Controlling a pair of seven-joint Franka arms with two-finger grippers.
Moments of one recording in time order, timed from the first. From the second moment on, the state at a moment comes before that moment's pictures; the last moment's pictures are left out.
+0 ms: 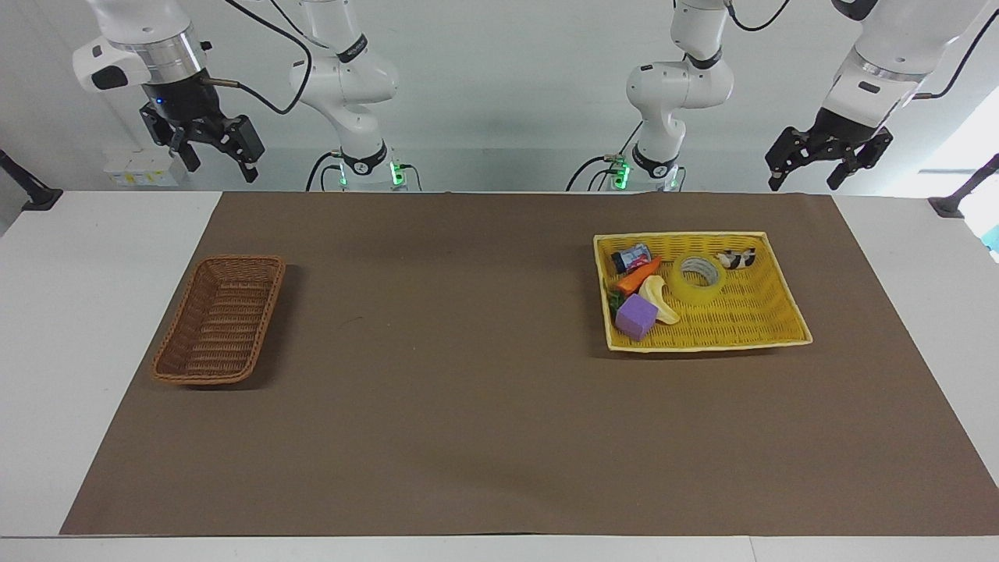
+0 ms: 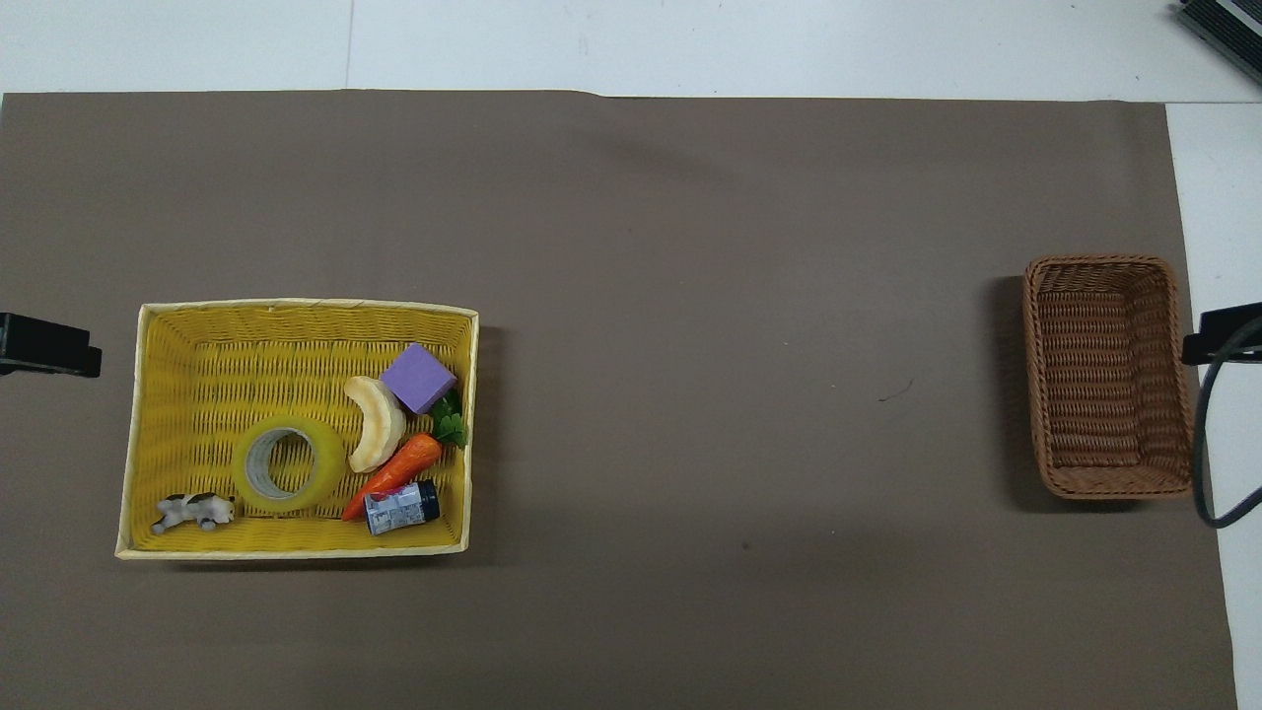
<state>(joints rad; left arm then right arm) -0.02 -0.09 -0.02 -1.59 0.01 1.49 0.01 0.09 -0.11 -0.15 -1.58 -0.06 1.50 0.16</state>
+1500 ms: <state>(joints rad) -0.01 -0.10 -0.02 -1.59 0.01 1.49 0.01 0.09 -0.12 -0.15 -1.59 -0.01 1.45 -0.02</state>
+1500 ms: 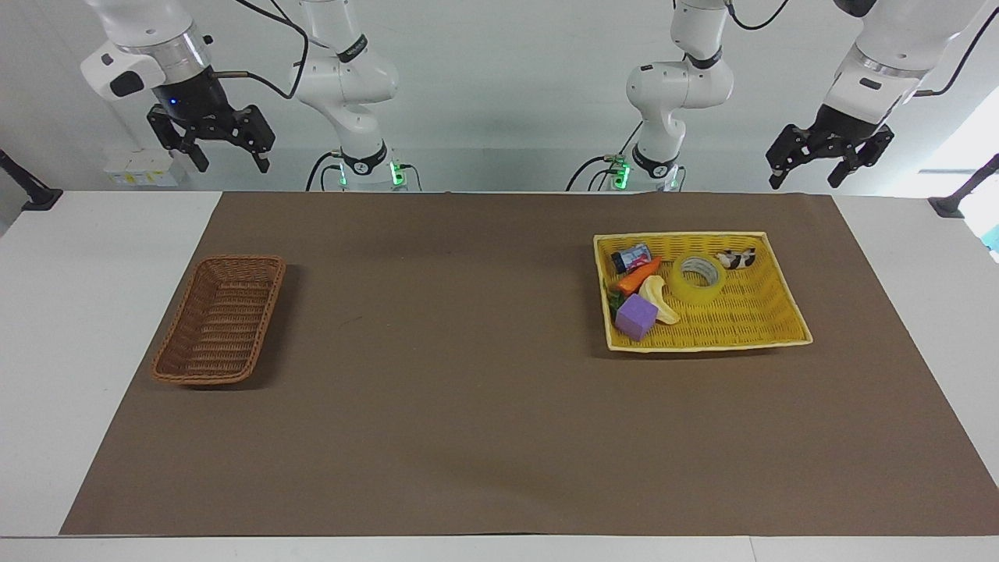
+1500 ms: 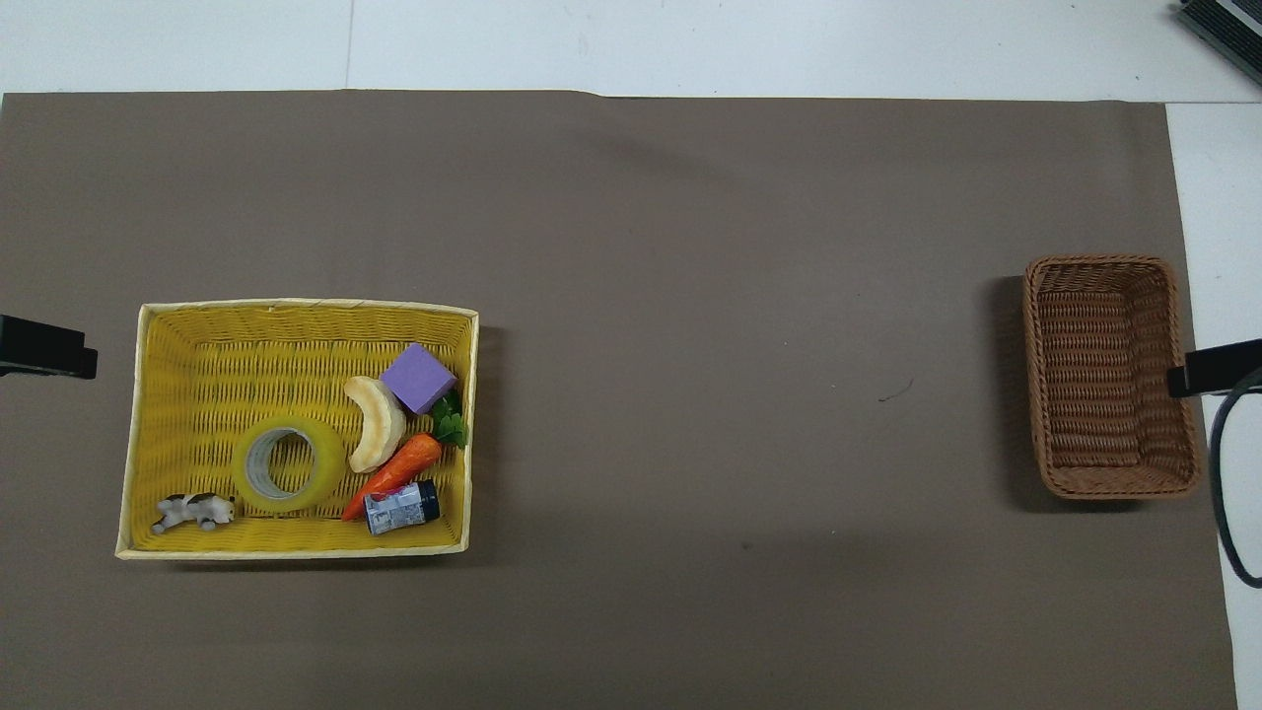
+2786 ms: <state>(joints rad) -0.01 -0.10 -0.02 -1.59 0.01 1.49 0.01 0.04 -0.06 -0.16 -1.53 -0.01 1.45 0.01</state>
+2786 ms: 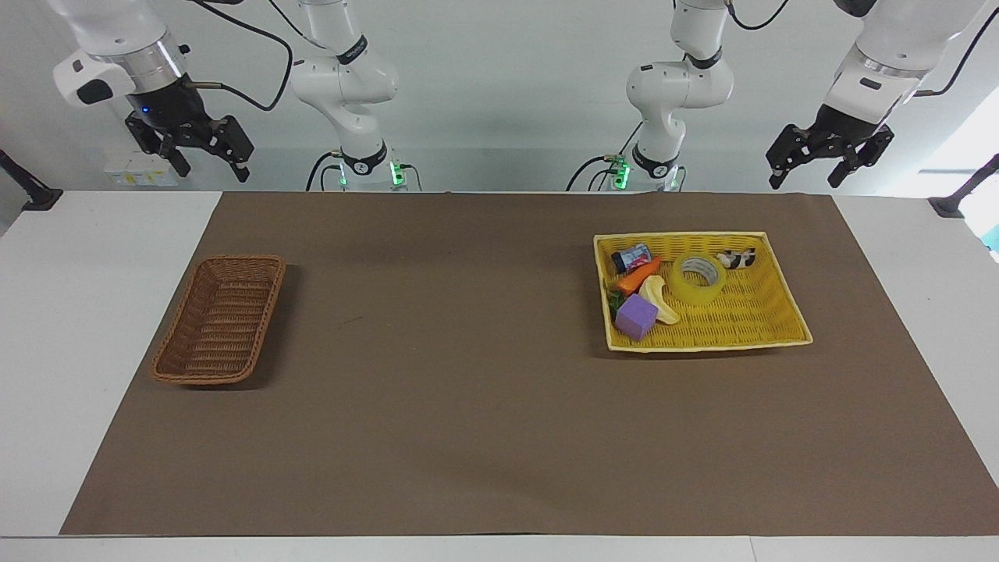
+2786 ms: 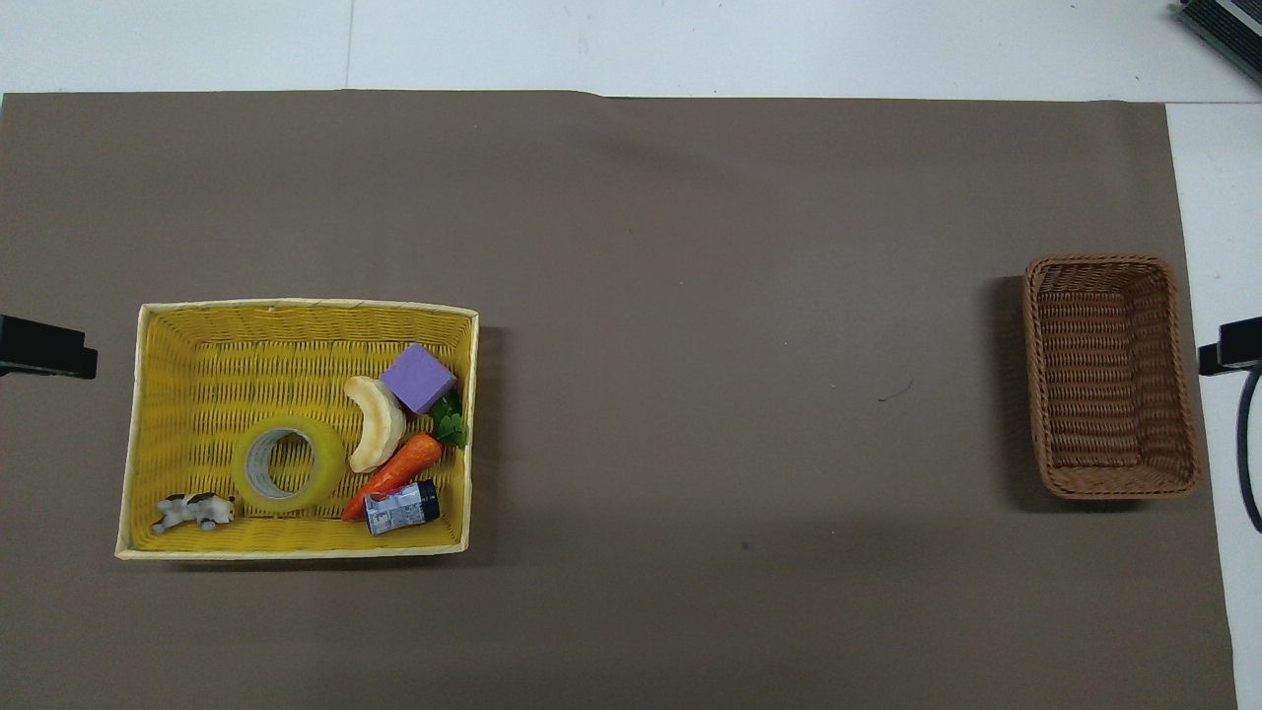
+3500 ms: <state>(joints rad) -0.01 -0.10 -0.02 -1.59 0.01 1.49 0.01 0.08 -0.06 -0.15 -1.52 -0.01 1.45 0.01</state>
